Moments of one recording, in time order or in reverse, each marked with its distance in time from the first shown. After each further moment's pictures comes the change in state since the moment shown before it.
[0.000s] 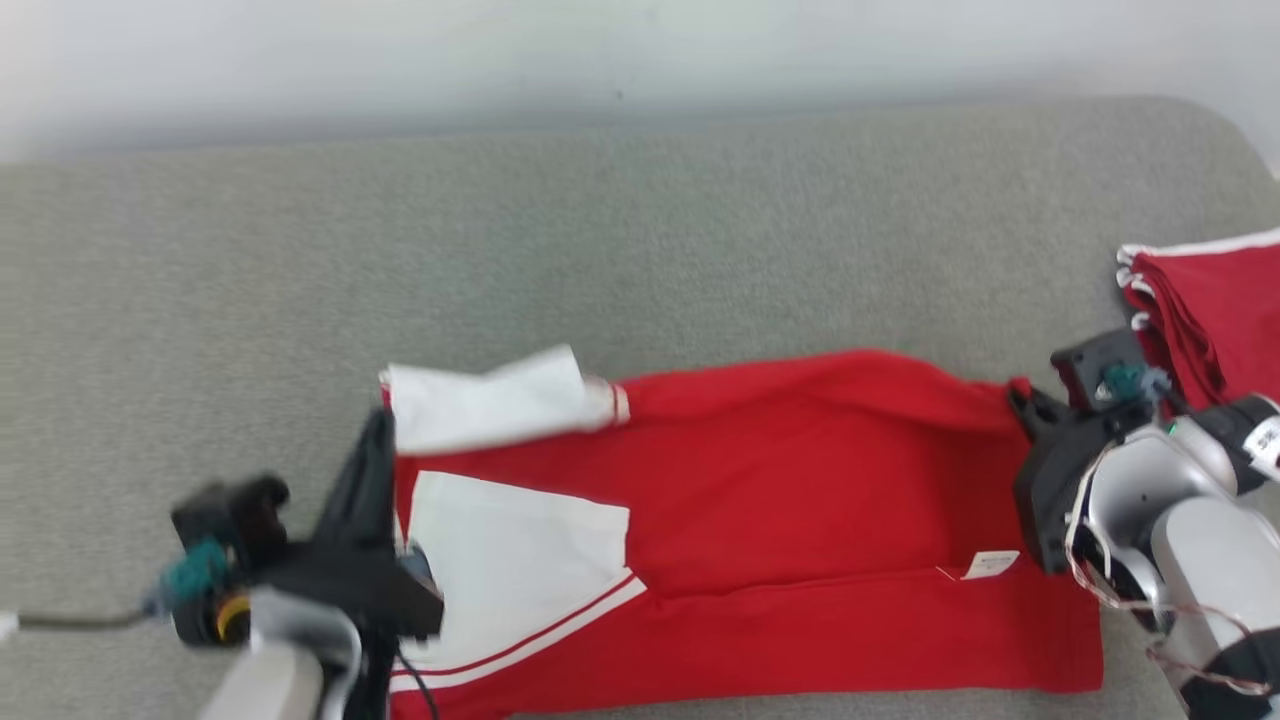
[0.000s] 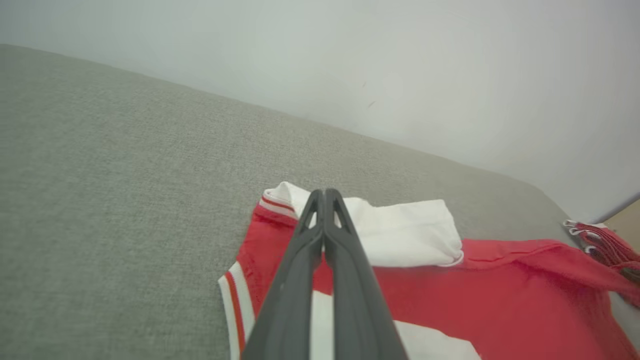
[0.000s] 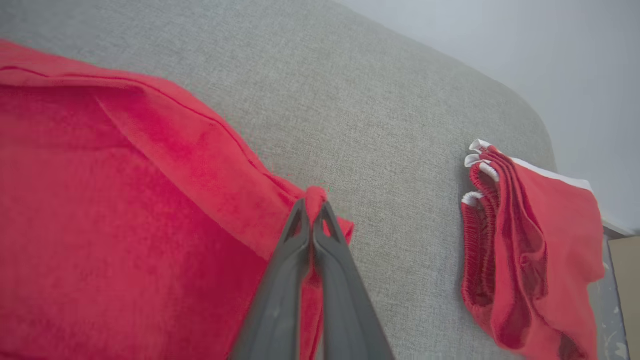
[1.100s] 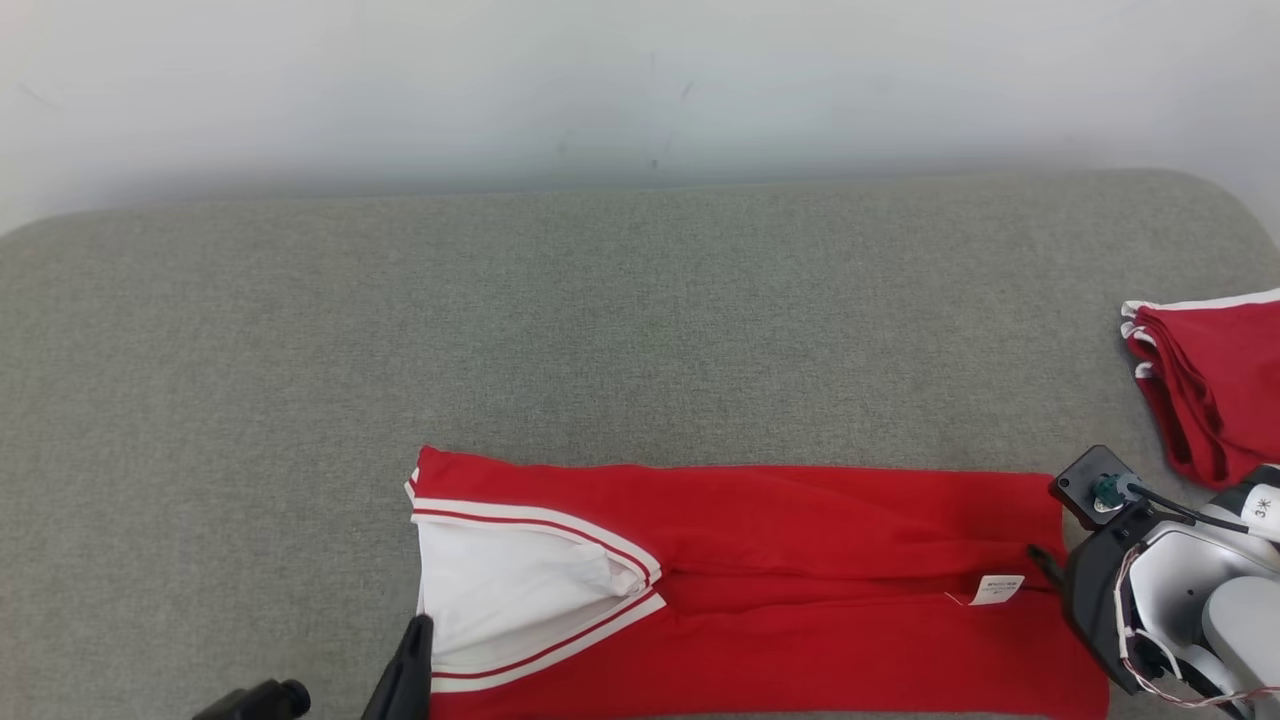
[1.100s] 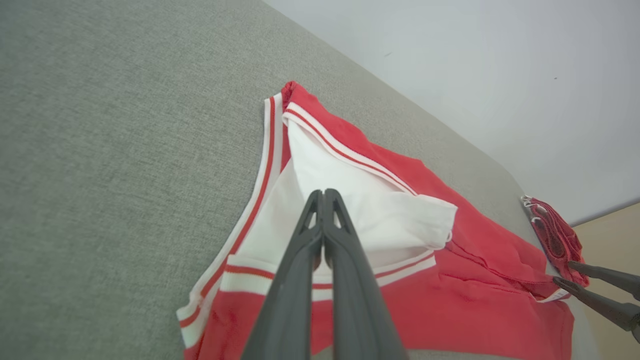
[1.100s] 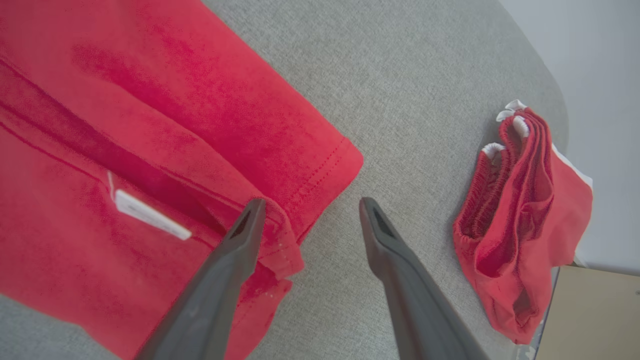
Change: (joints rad) left arm 0.409 -0.008 -0.004 -0.292 -0.139 0.078 0.064; right arm 0.043 -0.333 0.392 -0.065 0.172 0.000 0.074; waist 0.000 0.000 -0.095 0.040
